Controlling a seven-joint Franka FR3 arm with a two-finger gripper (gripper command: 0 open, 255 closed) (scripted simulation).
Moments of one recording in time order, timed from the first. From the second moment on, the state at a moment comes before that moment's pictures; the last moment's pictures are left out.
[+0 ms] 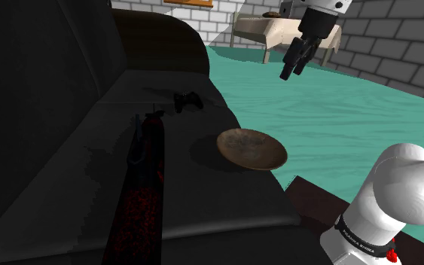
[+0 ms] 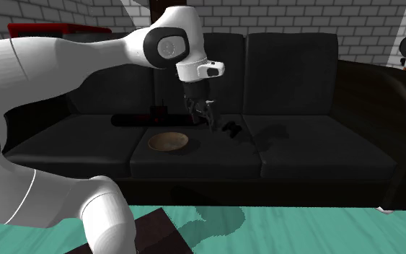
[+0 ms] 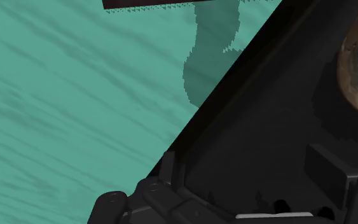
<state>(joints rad) 0.00 -0.83 0.02 -2.28 -0.01 1.65 0.01</state>
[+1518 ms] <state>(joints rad) 0.17 -0.04 -0.01 -1.77 0.05 1.86 -0.47</state>
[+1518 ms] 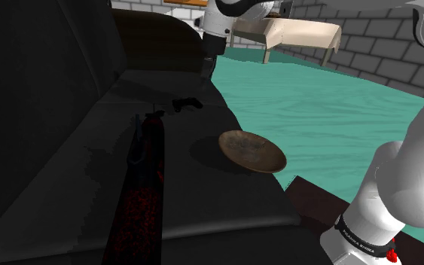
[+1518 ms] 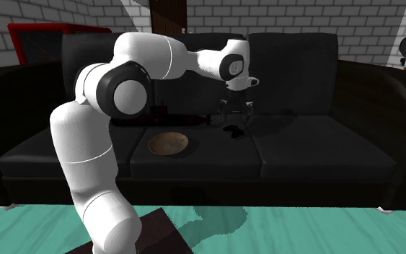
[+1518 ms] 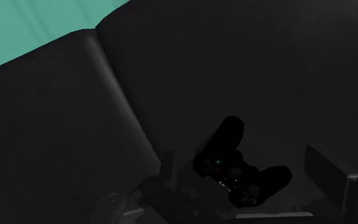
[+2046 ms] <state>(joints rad) 0.19 0.08 0.00 -1.72 0.06 1.91 -0.53</state>
